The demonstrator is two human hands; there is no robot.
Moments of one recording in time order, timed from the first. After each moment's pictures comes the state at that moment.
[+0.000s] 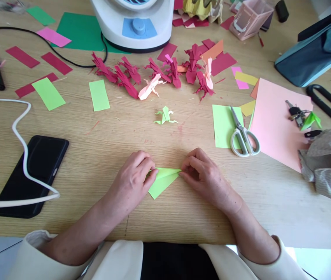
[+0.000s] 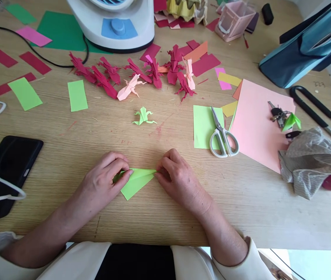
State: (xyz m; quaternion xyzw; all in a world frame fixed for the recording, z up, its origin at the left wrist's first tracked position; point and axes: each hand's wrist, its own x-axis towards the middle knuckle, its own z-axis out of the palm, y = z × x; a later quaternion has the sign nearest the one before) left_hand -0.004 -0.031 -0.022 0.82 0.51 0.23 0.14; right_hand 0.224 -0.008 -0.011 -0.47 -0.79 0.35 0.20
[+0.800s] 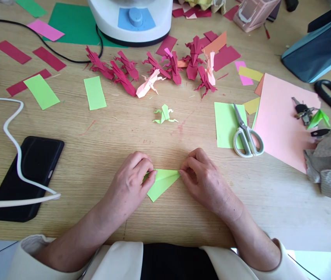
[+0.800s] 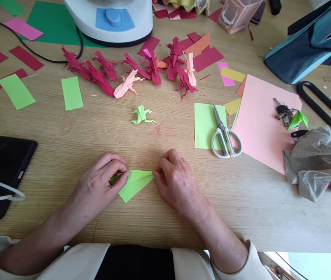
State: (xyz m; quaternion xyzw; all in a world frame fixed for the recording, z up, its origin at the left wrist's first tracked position) left_hand -0.002 -0.031 -0.018 0.80 0.54 0.22 0.15; right_hand 0.213 -0.010 -0.010 -0.51 -0.80 0.28 0.16
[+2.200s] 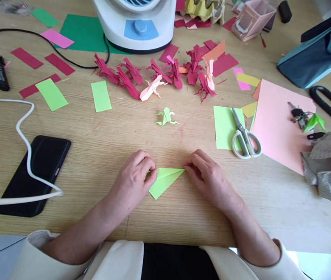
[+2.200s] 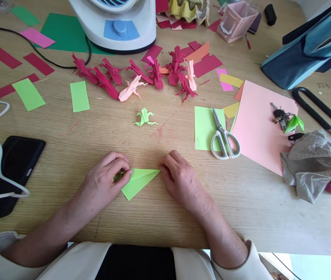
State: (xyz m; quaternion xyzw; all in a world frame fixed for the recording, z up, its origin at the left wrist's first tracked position) left_hand -0.002 -0.029 -0.019 0.79 0.55 0.23 0.17; right_hand 0.225 -0.005 -0.010 -0.47 -0.80 0.32 0.19
